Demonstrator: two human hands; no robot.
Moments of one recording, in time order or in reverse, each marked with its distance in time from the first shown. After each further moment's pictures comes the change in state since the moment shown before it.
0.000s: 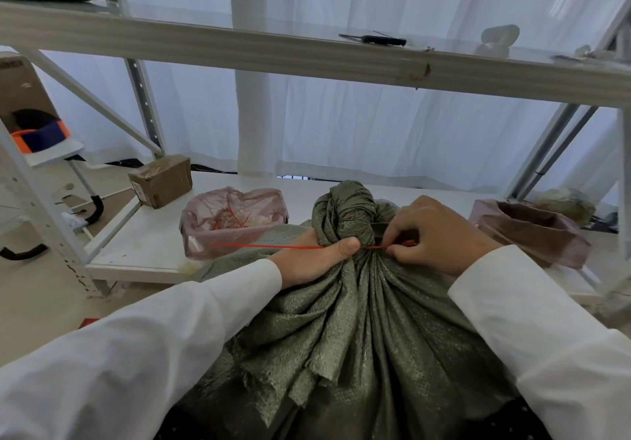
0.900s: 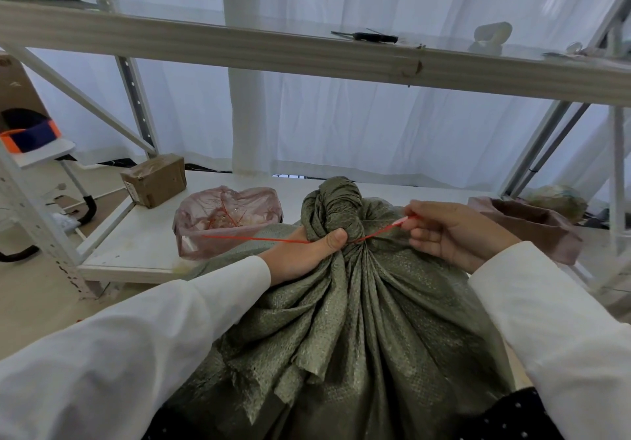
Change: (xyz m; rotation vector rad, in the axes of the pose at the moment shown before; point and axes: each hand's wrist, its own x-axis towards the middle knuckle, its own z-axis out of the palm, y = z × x) left_hand -0.005 0.012 0.000 -0.036 0.040 -0.045; right_hand -0.012 0.008 -0.008 1.416 0.088 0.576
